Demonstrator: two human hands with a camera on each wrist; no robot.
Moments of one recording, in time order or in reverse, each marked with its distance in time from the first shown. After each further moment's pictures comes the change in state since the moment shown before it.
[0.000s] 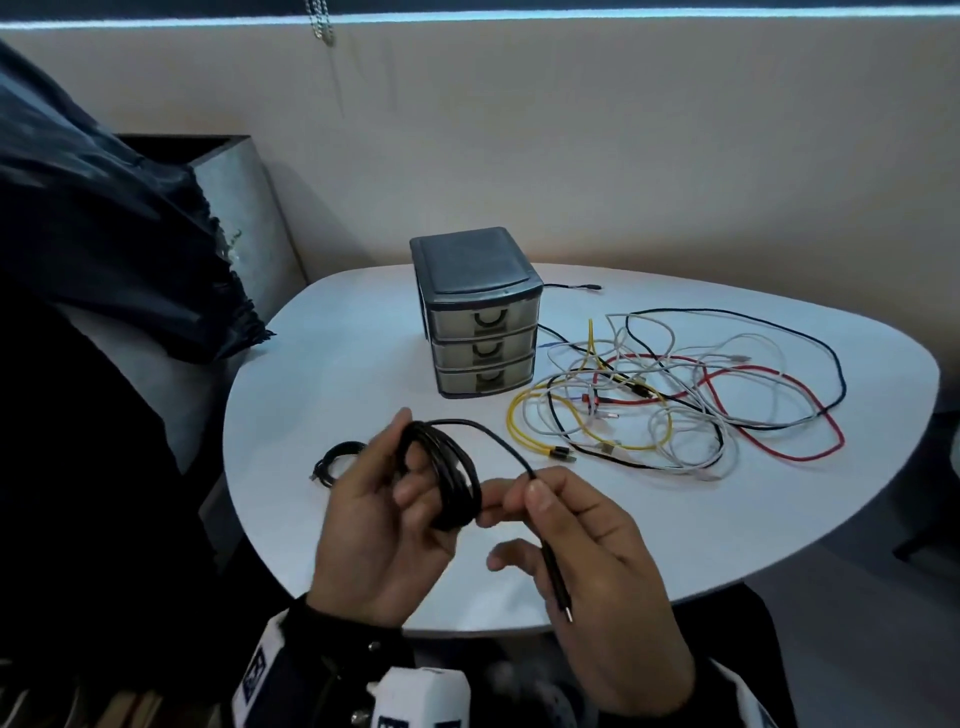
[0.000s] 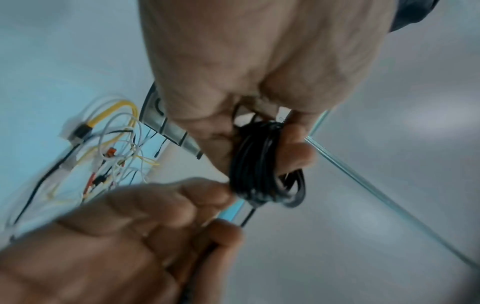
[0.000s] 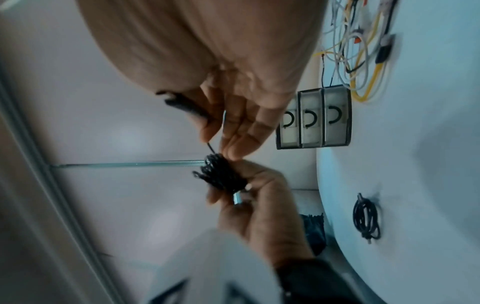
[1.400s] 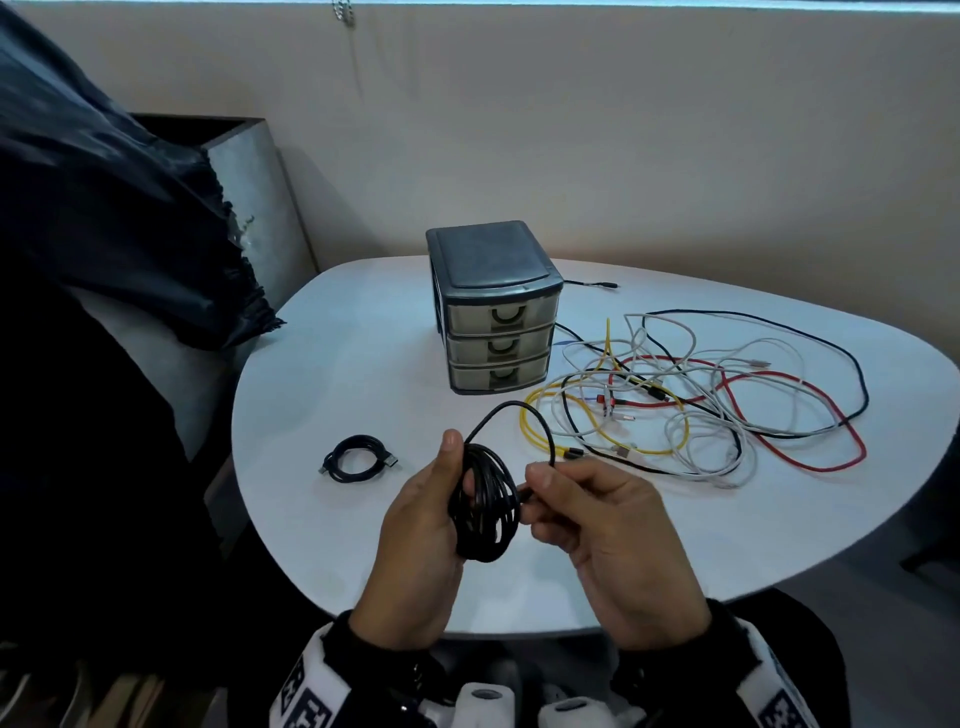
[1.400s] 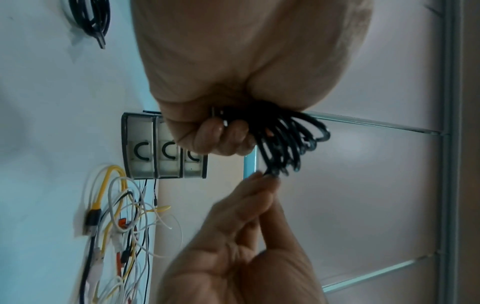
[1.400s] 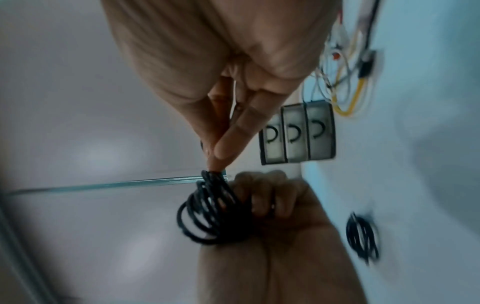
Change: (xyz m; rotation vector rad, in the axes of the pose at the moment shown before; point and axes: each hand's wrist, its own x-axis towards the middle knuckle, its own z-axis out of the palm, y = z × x) left_hand 0.005 -0.031 -0.007 0.456 0.264 0.223; right_hand 0.034 0.000 -0.013 -0.086 0.222 0.194
